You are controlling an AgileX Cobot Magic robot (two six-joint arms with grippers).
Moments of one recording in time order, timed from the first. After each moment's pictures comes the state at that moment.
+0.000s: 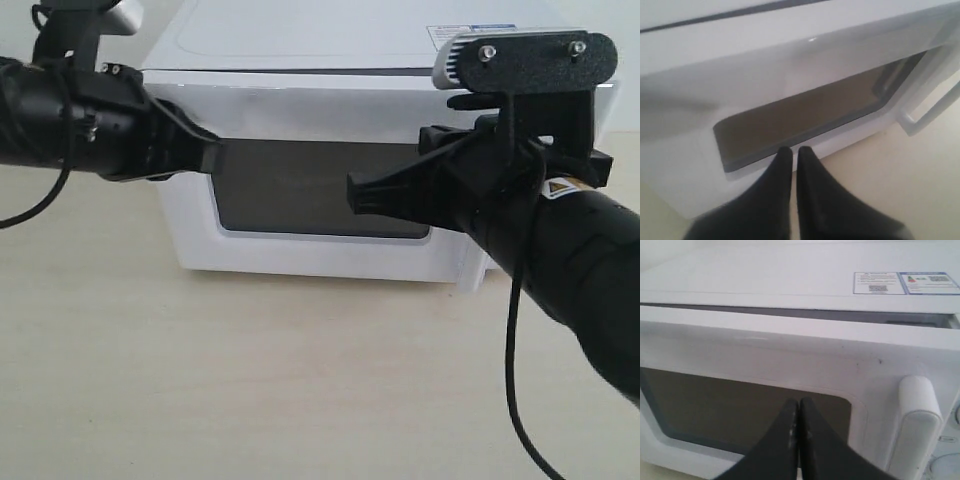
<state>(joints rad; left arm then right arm) -0.45 1.38 -0.89 -0.79 0.25 0.74 0.96 1.35 -0.62 1.16 -0.79 -0.79</state>
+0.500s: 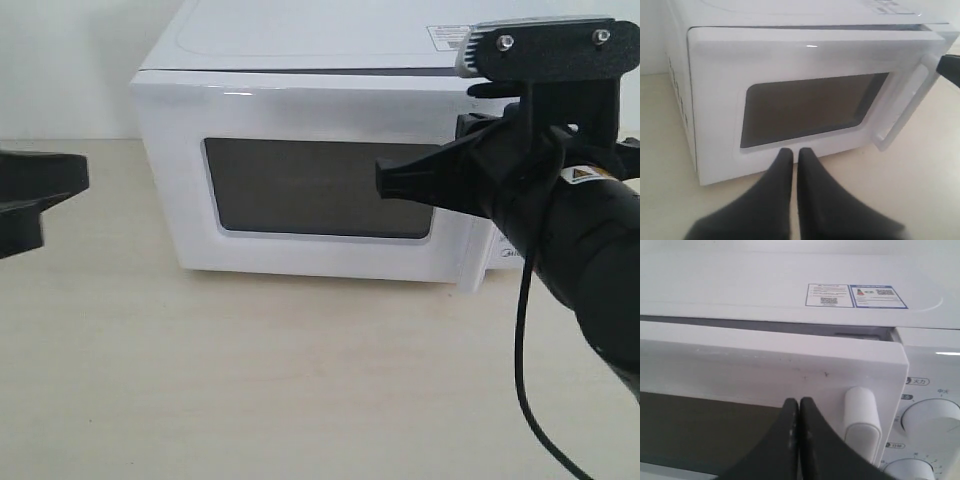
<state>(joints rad) -0.45 0.80 -0.51 -0.79 0.17 0.61 0.94 1.35 -0.63 1.24 -0.88 -0.89</state>
